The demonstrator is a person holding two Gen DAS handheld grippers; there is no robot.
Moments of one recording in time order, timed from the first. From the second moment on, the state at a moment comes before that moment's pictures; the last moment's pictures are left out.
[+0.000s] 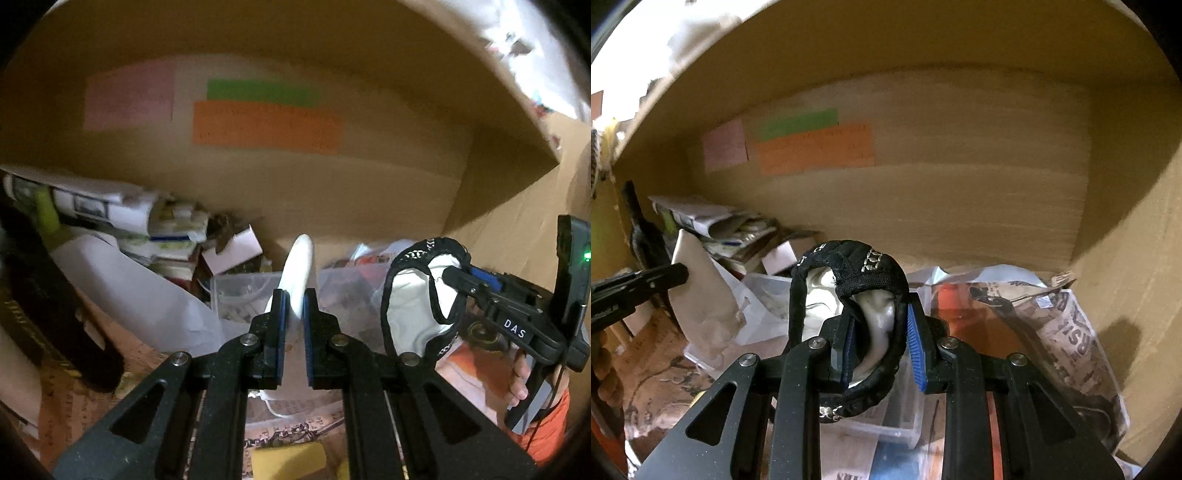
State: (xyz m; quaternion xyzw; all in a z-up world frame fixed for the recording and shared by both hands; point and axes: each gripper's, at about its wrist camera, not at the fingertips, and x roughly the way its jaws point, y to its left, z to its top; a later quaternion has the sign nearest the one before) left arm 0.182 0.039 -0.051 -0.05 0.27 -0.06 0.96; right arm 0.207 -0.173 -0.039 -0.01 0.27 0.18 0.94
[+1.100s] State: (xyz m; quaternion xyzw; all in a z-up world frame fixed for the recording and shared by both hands) left arm 0.152 0.023 -0.062 -0.01 0.27 -0.04 0.96; right arm 0.195 -0.150 -0.051 -0.09 0.31 0.21 0.92
